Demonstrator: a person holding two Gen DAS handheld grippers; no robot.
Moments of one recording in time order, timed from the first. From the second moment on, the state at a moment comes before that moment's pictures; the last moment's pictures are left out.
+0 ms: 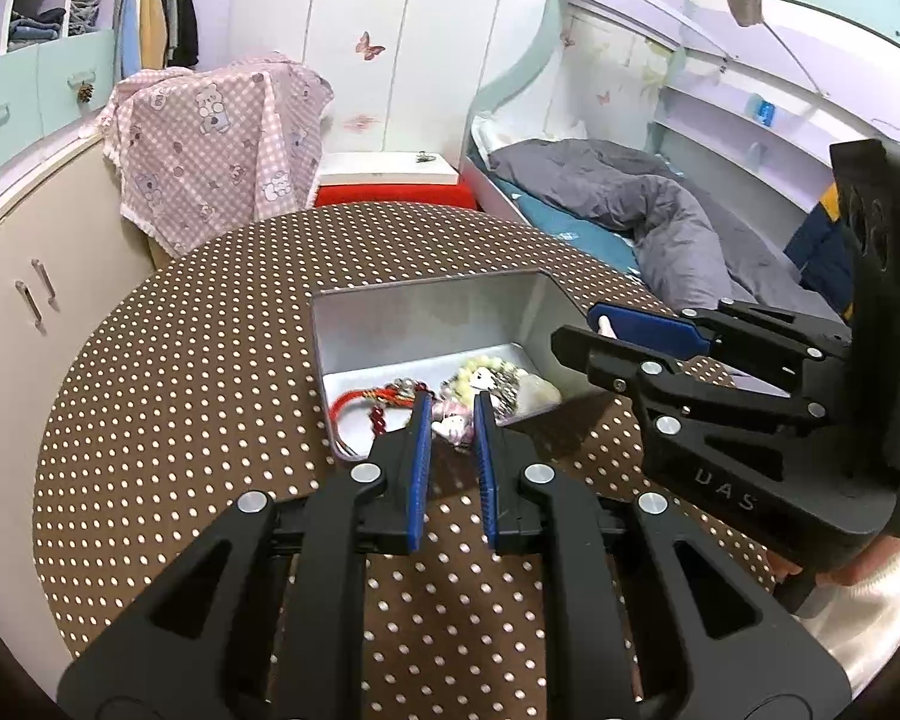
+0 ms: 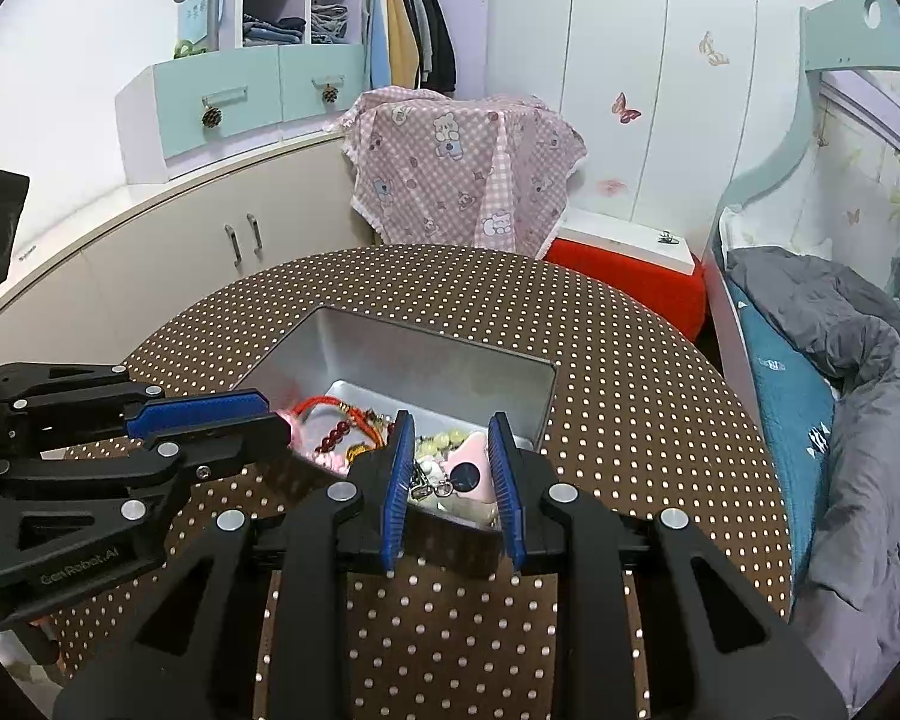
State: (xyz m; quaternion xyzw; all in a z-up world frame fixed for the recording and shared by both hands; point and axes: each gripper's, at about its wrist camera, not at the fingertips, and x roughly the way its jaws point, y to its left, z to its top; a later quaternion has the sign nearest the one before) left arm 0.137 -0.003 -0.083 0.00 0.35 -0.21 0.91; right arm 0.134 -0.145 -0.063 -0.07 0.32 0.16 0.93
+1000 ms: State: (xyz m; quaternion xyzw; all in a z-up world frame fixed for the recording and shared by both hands) left arm 0.116 0.006 -0.063 -0.01 0.33 -0.17 0.93; right arm 0.106 -0.179 -0.042 -0.04 0.30 0.10 0.95
